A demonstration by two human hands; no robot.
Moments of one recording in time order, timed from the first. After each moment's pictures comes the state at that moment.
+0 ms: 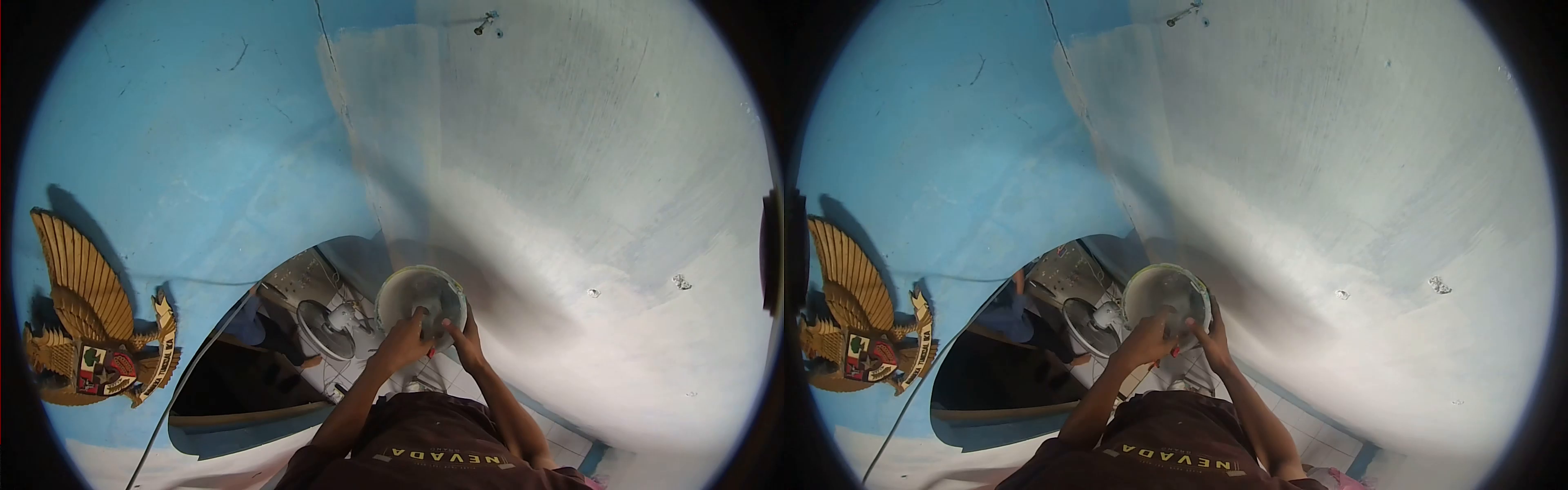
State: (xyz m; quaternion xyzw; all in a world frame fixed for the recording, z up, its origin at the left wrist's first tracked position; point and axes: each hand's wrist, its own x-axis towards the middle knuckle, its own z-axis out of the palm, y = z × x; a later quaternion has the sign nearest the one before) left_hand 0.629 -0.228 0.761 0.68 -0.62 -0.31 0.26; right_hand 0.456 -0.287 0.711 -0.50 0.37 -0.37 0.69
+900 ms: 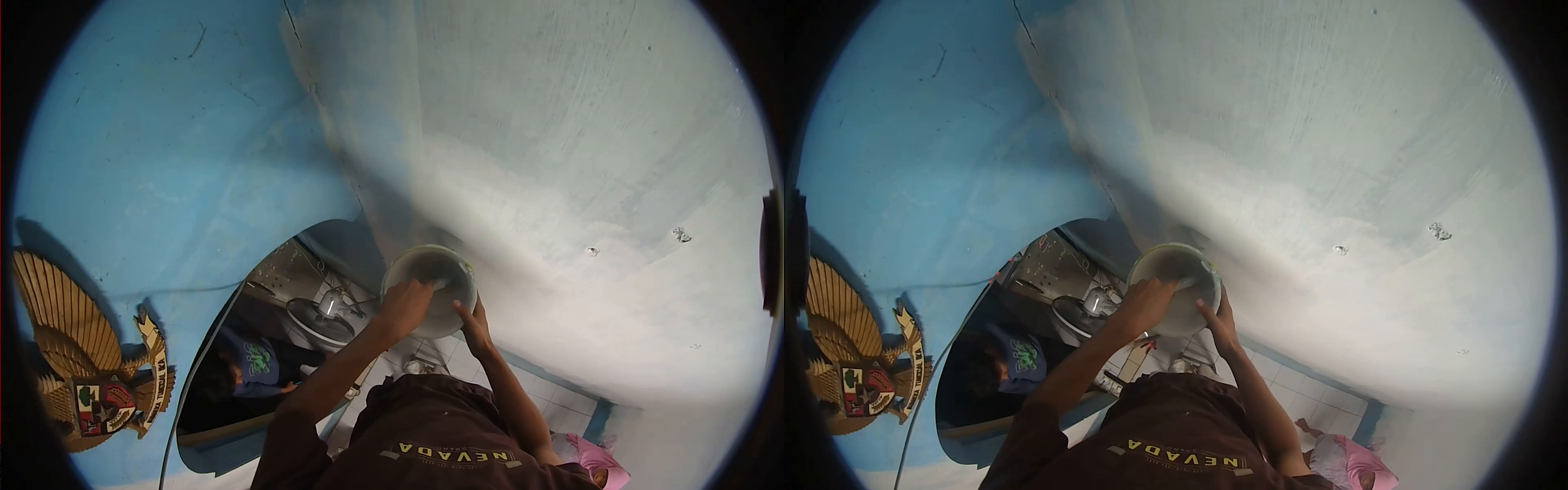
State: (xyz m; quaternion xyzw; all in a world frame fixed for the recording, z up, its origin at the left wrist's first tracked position) left_hand 0.632 -0.259 0.791 0.61 -0.78 -0.17 0.02; right_hand 0.440 -0.259 0.704 -0.42 0.42 -0.39 0.70
